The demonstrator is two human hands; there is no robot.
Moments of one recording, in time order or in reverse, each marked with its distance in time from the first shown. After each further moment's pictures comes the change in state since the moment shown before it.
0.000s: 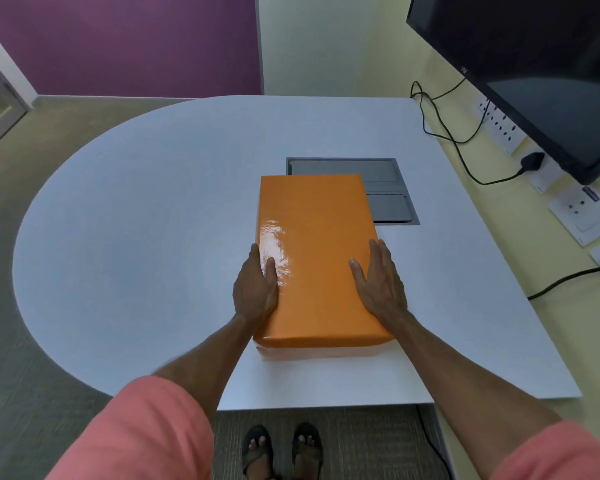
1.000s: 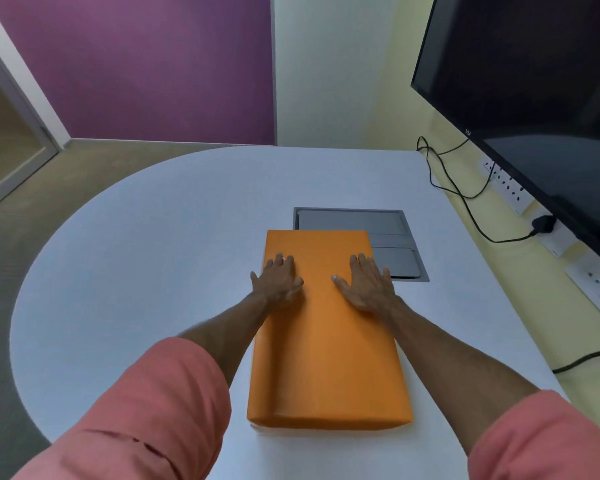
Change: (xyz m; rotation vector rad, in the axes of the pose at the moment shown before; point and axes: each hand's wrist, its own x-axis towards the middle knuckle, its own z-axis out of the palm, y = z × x) left_hand 0.124 0.061 0.004 0.509 -0.384 0.125; right_hand 0.118 -0.054 -0.026 -0.378 -0.282 -0.131
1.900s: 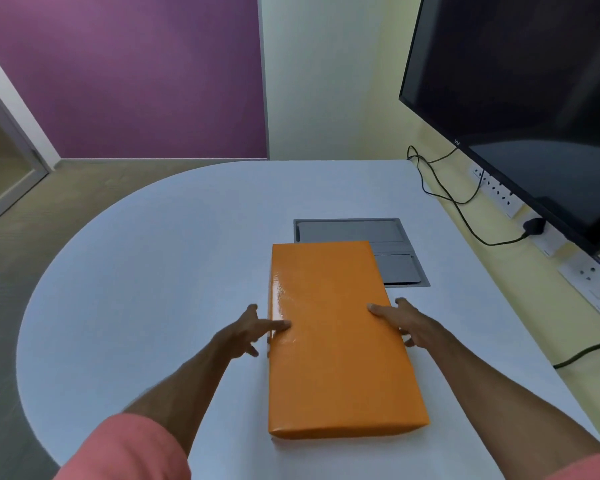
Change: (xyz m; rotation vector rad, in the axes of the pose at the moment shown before) left_hand -0.046 -0.073 0.002 -0.855 -0.314 -0.388; right_hand -0.037 0.042 0.005 0.886 -0.232 0.567
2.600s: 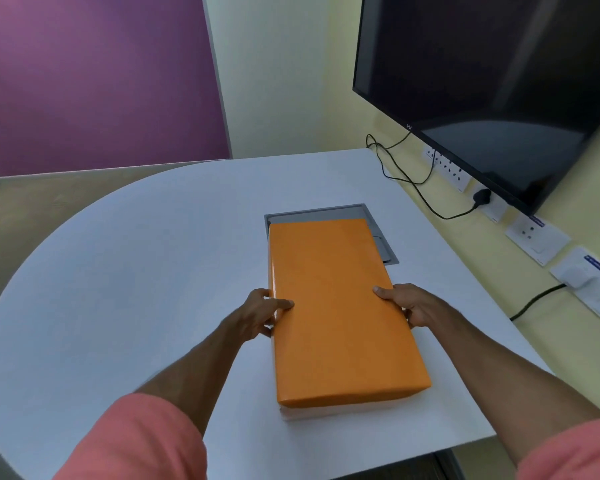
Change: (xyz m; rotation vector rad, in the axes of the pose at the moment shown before) left_hand -0.005 0.034 0.037 -0.077 -0.101 0.061; right_hand -0.036 0.023 -0.034 0.285 -0.032 0.078
